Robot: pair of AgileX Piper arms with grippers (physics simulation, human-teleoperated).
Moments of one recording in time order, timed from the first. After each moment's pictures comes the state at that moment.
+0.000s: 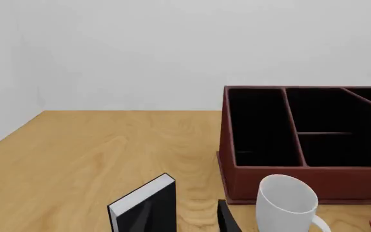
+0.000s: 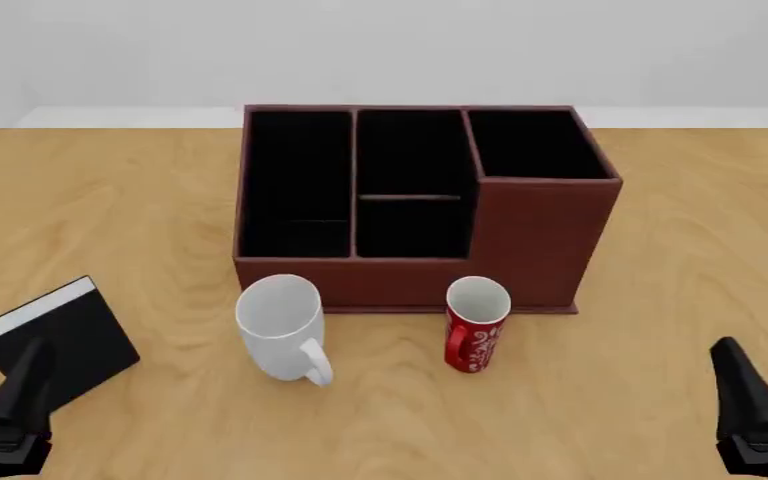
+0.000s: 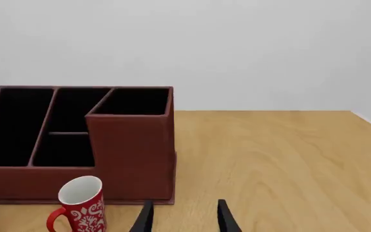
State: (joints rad) left arm 0.00 0.00 0.00 0.00 0.00; right arm 0.00 0.00 0.00 0.00 0.00
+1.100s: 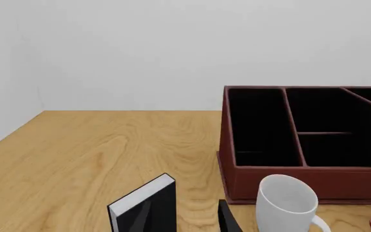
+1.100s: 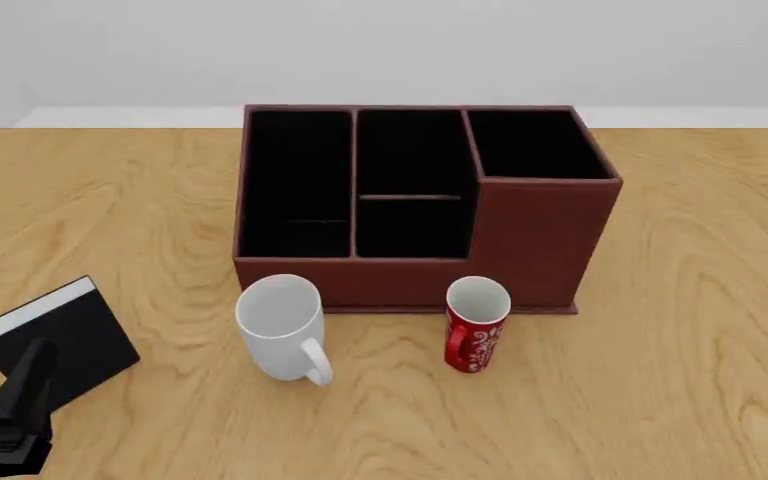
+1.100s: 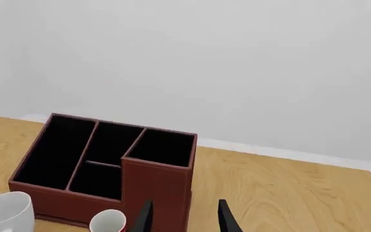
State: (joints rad) left arm 0.00 0.00 0.00 0.00 0.00; right arm 0.15 0.12 -0.38 0.18 -0.10
